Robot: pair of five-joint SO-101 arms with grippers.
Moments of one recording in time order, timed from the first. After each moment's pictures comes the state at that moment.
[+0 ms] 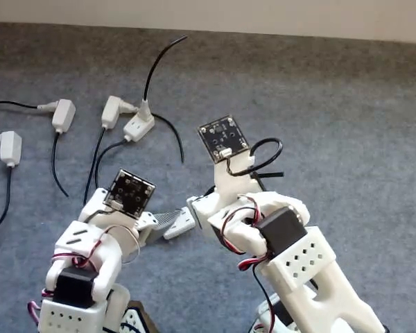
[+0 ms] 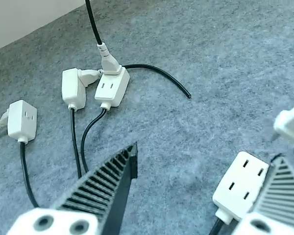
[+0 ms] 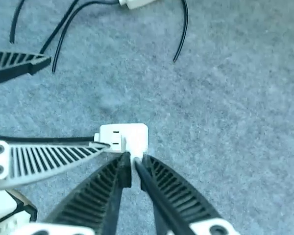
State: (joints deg) left arm 4.3 -96.5 78.8 60.1 -15.3; right arm -41.8 -47.6 36.7 72.0 -6.3
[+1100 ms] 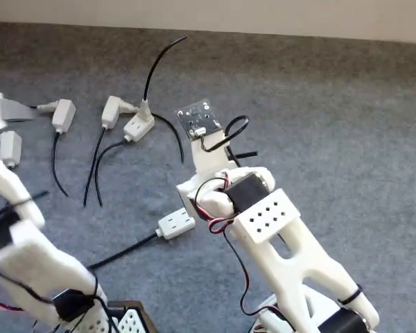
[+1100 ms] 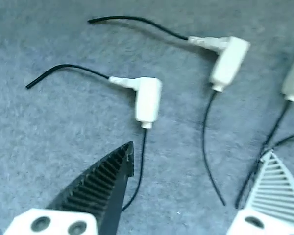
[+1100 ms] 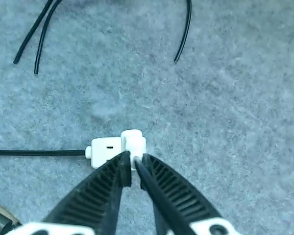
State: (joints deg) left arm -41.2 18.4 -44.2 95.4 -16.0; right arm -41.8 -28.7 31.1 64.2 -6.3
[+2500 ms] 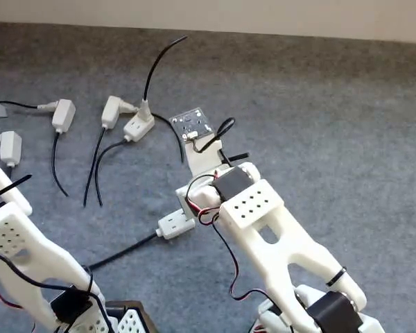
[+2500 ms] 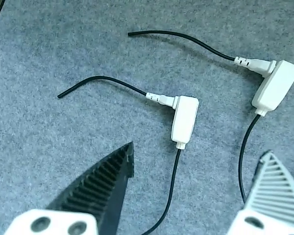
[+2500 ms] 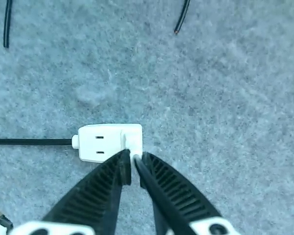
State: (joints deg) left arm -46.1 36.6 -71.3 100.7 -17.9; right arm -42.4 -20.7 31.4 63.1 -6.3
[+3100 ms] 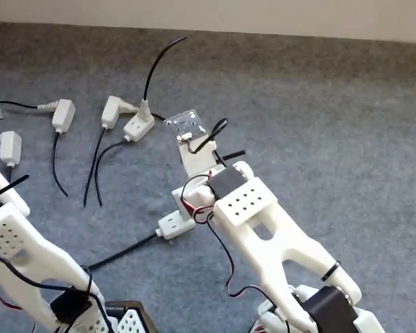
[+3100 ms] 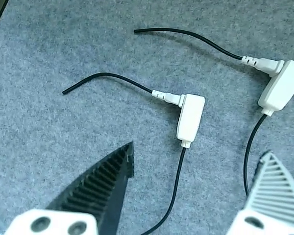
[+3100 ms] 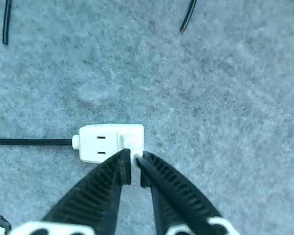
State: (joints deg) left arm -47.2 36.6 -71.3 100.8 -17.9; right arm -42.4 -15.9 30.5 63.7 -6.3
